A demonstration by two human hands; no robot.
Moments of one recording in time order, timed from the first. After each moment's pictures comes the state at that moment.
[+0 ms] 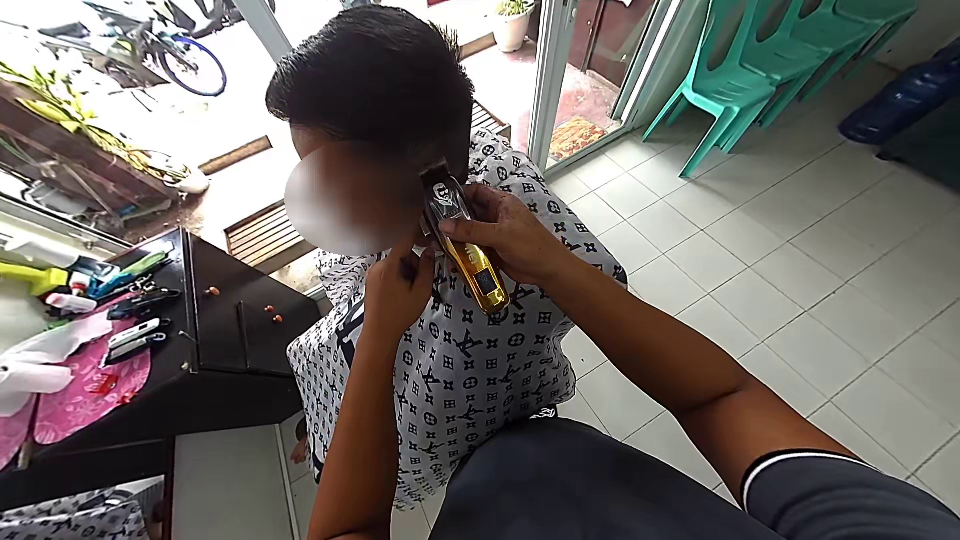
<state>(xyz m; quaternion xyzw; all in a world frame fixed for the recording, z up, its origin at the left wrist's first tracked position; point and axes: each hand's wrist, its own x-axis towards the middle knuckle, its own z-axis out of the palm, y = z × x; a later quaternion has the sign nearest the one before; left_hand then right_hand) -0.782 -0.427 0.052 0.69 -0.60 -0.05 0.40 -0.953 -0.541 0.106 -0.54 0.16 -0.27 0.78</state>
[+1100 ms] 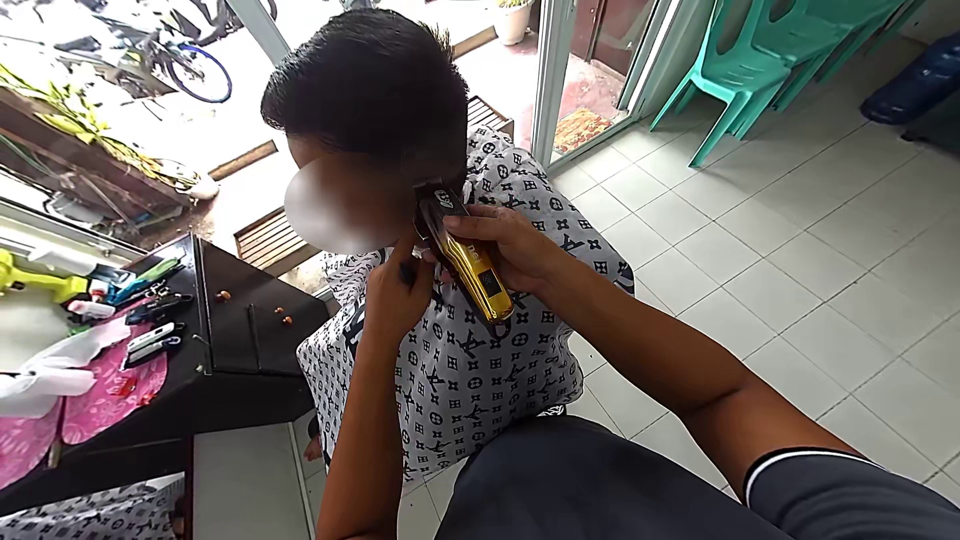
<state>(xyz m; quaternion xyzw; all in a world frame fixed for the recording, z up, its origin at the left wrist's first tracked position) -0.780 -0.424 0.054 0.69 -0.61 -0.05 0.38 -0.954 -0.536 0.108 -0.42 0.14 -0.22 0.87</state>
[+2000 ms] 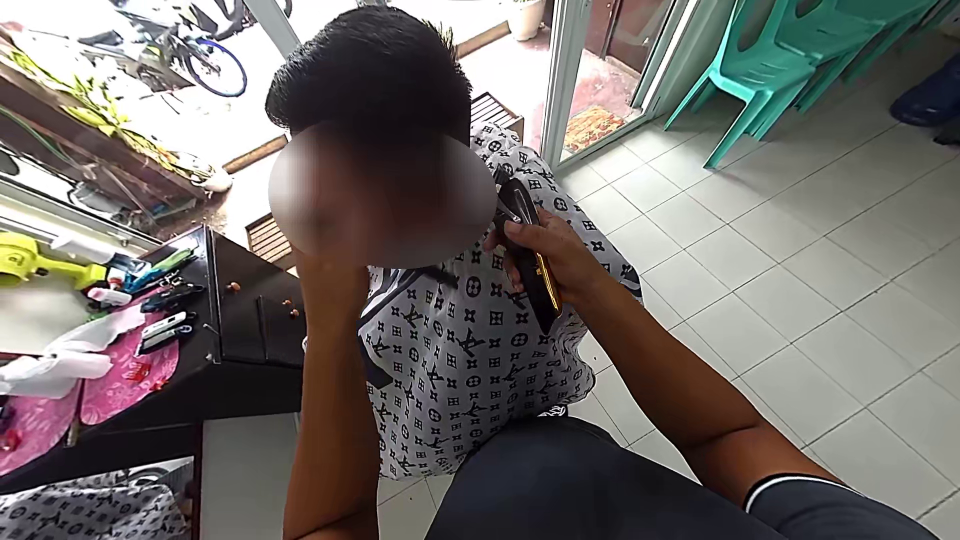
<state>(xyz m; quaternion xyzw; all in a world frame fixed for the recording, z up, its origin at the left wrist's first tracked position) -0.785 -0.424 0.140 0.58 -0.51 -0.13 0.63 -1.003 -0.546 0.076 -0.49 0.16 -0.29 0.80</state>
